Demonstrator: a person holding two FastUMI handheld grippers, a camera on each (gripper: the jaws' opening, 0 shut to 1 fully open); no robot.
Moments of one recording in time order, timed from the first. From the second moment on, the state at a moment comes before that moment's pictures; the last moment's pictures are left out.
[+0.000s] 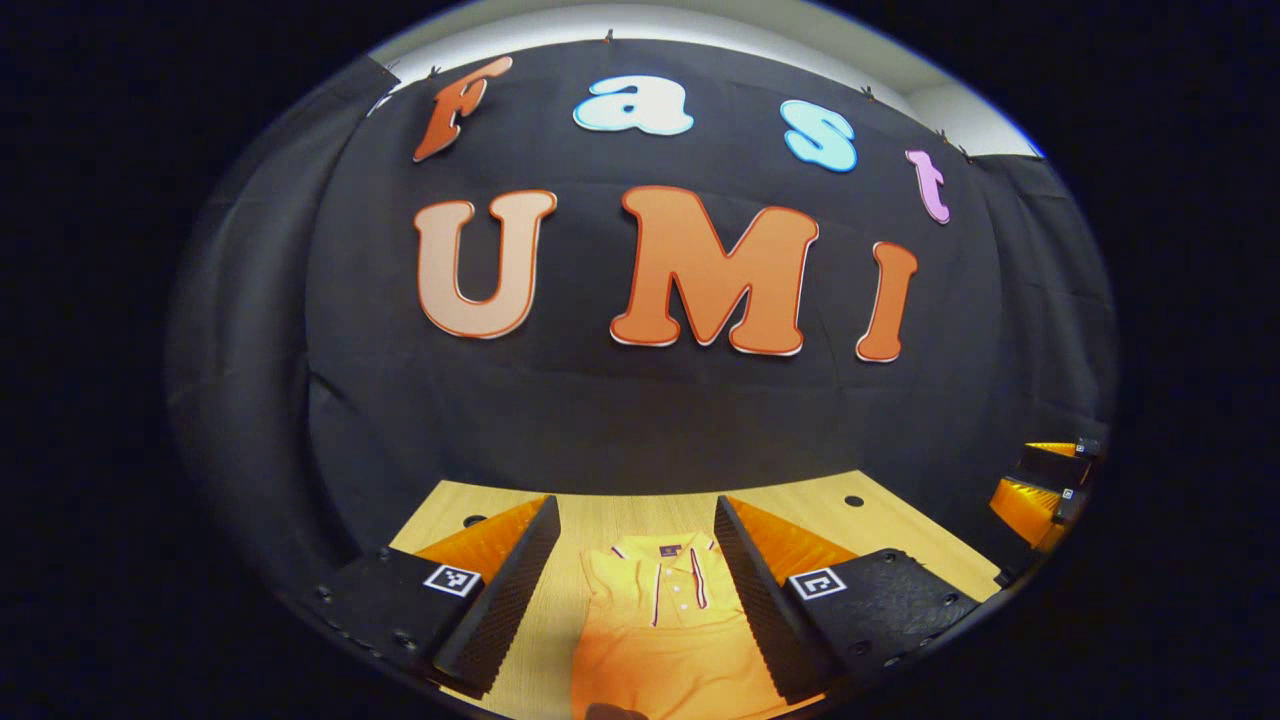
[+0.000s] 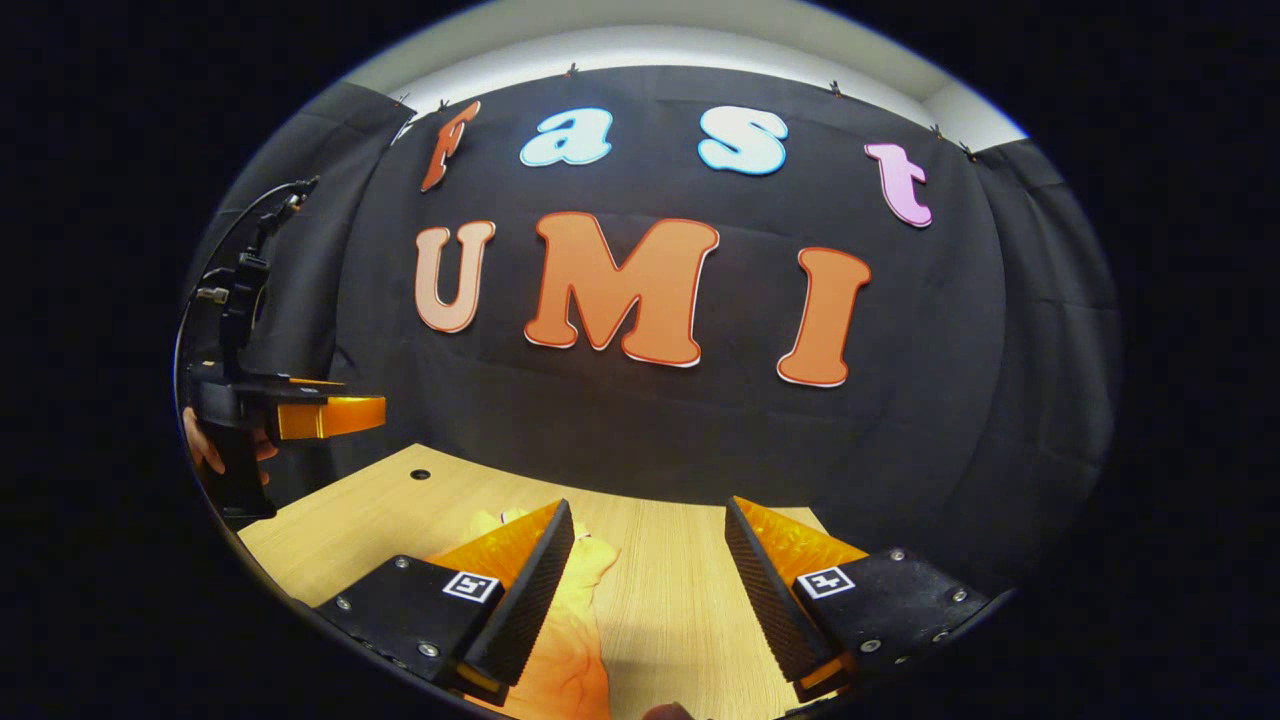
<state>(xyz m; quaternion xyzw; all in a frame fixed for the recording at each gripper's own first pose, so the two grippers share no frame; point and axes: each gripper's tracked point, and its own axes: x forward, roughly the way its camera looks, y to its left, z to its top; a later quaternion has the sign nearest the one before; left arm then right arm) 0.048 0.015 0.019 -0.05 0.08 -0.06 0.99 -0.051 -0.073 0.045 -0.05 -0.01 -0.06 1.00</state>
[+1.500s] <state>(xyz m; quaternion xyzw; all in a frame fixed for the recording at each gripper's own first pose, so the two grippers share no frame) -0.168 0.014 -0.220 -0.01 0.33 -0.01 0.94 -0.132 -0.056 -0.196 0.01 0.22 0.03 0.97</state>
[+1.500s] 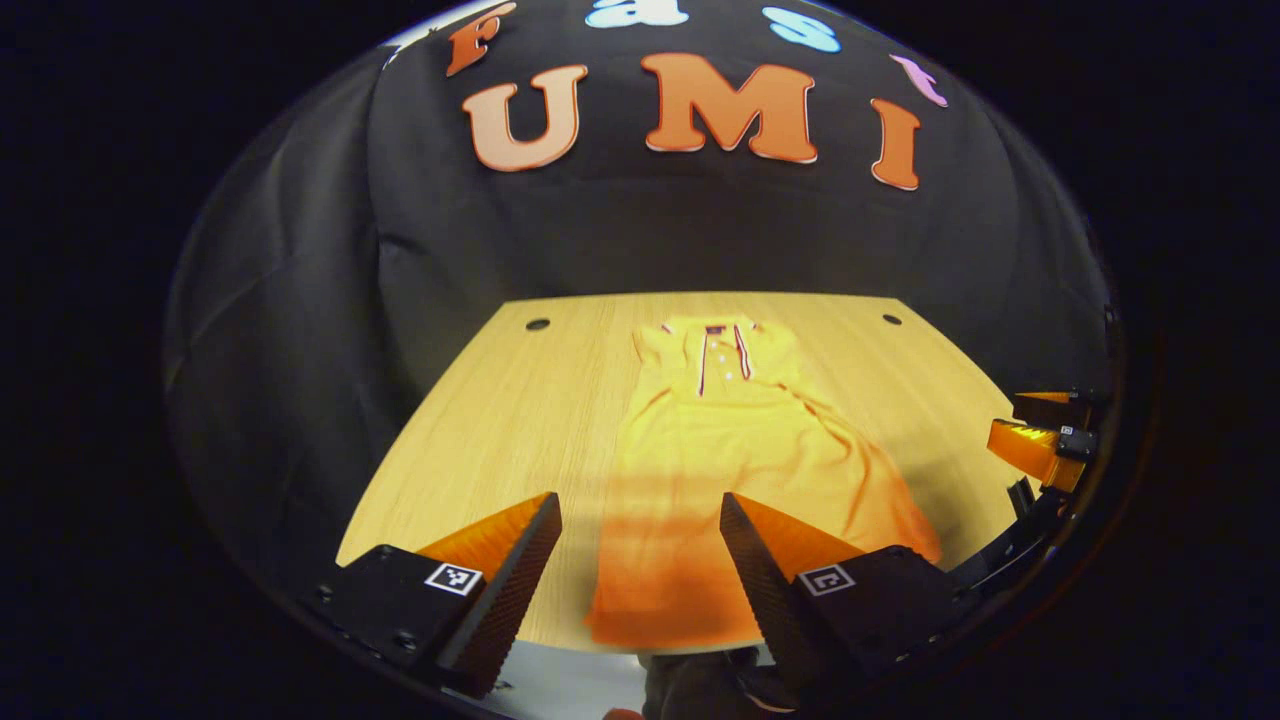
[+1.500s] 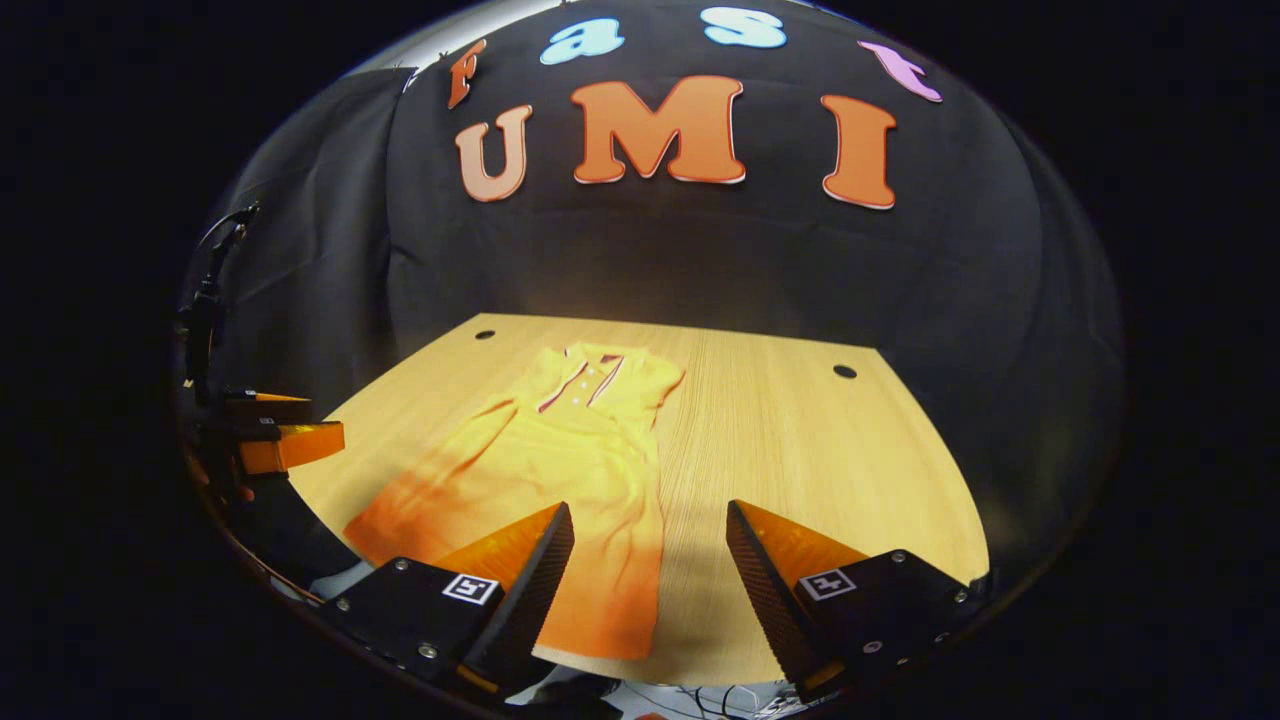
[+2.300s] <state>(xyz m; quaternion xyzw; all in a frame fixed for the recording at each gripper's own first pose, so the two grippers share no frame) -0.173 0.011 -0.340 -0.03 0.52 -0.01 0.85 -0.151 -0.032 -0.311 0.01 0.42 0.04 0.91</state>
